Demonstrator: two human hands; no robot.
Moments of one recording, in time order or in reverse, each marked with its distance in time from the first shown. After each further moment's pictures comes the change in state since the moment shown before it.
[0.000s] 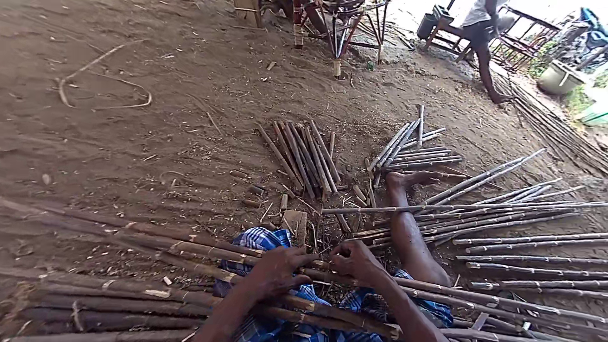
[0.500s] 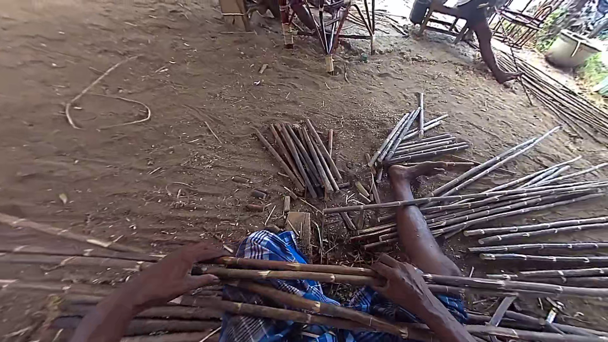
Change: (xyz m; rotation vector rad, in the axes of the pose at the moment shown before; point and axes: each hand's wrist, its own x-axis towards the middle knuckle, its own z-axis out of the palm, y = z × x) left_hand -0.126 -0.109 -0.094 -0.077 0.027 -0.328; right_hand -0.071 0.076 -0.018 -0.626 0.305 -0.383
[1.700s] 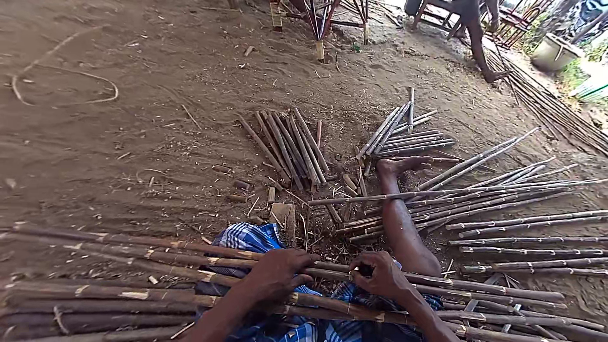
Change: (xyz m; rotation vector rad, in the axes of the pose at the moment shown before) left_hand 0.093 0.172 0.123 0.128 -0.147 0.366; right_hand 0.004 0.004 -0.004 0.540 0.030 -0.052
